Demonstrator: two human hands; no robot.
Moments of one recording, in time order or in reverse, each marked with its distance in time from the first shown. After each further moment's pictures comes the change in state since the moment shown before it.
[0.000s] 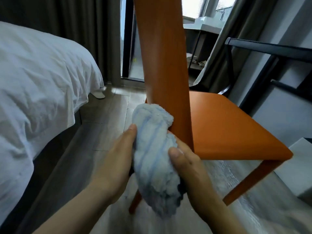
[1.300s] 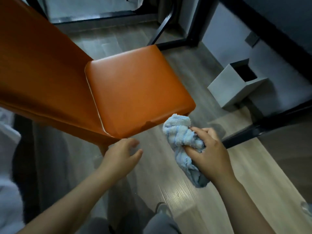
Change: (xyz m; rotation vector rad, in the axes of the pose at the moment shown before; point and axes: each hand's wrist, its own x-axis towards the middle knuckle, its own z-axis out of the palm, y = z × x) left_hand 0.043 0.059 0.199 1.296 -0.399 -0.399; right_hand -0.105 -0.151 -0.223 -0.797 0.537 0.627
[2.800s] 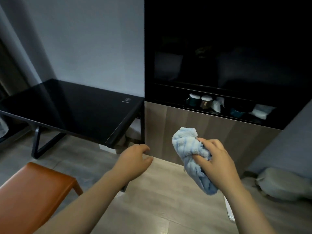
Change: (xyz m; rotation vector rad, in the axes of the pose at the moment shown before) left_hand -0.388 0.571 -0.025 0.296 -0.243 0.930; right_hand -0.434 -0.010 -0.579 -0.067 0.712 0.512
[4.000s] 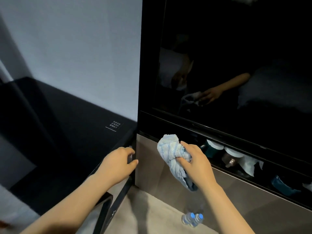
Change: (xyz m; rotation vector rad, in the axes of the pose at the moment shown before) left_hand 0.437 -0.063 -0.011 0.010 0.004 -0.167; right_hand 0.473 0.082 0.151 0.062 -0.217 -0.073
